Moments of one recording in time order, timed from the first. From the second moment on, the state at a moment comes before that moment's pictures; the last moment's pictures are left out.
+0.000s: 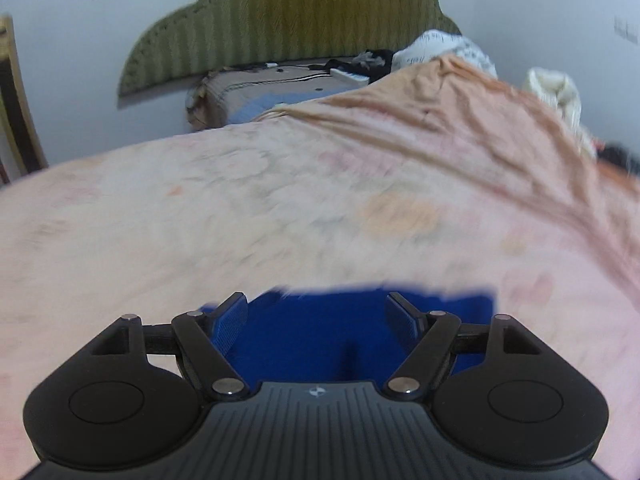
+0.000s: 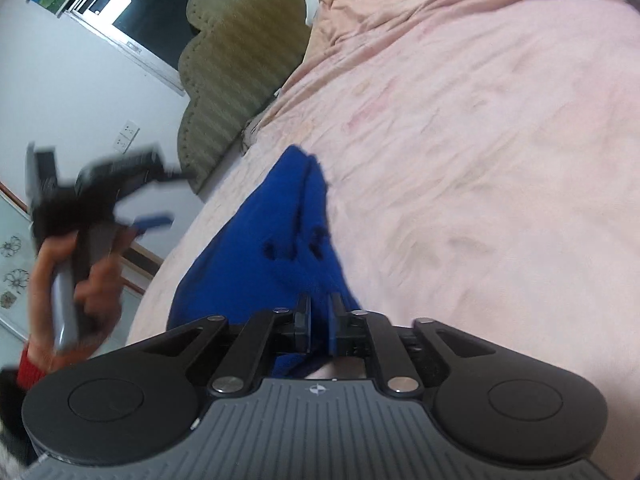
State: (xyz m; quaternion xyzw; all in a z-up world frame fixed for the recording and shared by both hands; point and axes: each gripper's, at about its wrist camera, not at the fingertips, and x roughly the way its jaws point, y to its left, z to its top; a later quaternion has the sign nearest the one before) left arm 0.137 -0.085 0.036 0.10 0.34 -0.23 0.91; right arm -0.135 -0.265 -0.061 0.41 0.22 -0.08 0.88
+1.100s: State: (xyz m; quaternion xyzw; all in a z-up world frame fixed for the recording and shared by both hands) left arm 0.167 -0.011 -0.008 -0.01 0.36 -0.13 0.92; right arm 0.040 -0.284 -0.003 0.13 0.26 -0.11 0.95
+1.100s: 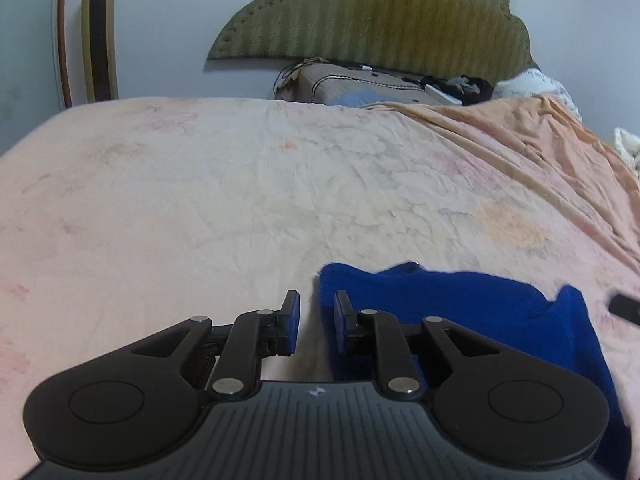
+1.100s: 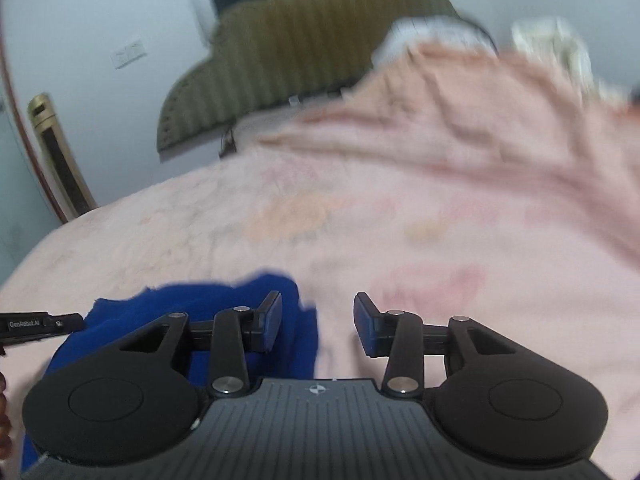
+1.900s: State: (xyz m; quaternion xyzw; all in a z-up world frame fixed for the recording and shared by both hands) left arm -0.008 -0.037 -0.016 0.15 0.33 -0.32 0.88; right arm 0.112 -0.256 0.006 0.01 0.31 -0.07 0.95
